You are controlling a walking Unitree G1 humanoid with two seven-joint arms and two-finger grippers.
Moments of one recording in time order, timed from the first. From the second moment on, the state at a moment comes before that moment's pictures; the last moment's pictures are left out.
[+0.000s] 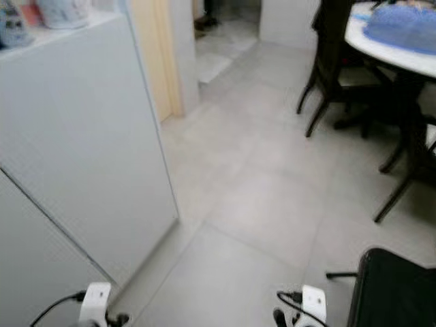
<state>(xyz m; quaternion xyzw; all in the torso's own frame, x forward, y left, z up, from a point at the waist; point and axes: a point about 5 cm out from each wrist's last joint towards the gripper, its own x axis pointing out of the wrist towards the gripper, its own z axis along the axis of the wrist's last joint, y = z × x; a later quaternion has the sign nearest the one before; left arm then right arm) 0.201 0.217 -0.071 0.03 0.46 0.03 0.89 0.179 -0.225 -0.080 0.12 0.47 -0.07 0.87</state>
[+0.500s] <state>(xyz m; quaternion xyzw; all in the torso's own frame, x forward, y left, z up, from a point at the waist) 0.197 0.216 -0.074 0.04 0.47 0.02 0.88 0.173 -0.228 -0.082 0.11 0.48 -0.08 0.87</state>
